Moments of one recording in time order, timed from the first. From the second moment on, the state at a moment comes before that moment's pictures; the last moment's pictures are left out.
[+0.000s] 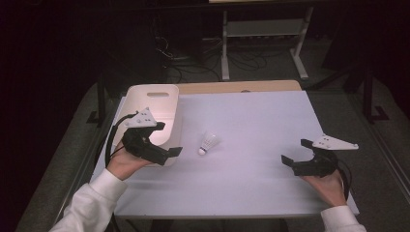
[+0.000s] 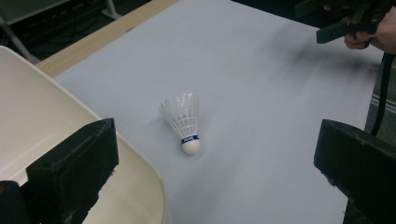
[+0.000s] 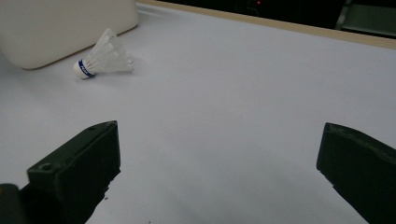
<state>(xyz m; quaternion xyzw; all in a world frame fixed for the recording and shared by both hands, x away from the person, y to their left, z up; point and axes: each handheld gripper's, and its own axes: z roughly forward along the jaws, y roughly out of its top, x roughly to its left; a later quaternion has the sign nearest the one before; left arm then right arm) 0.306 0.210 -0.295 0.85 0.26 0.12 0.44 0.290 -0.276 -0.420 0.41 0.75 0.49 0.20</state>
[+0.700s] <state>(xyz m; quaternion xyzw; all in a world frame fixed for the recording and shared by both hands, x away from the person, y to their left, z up) 0.335 0.173 -0.292 0.89 0.24 0.09 0.37 0.288 -0.277 -0.418 0.41 0.74 0.49 0.19</state>
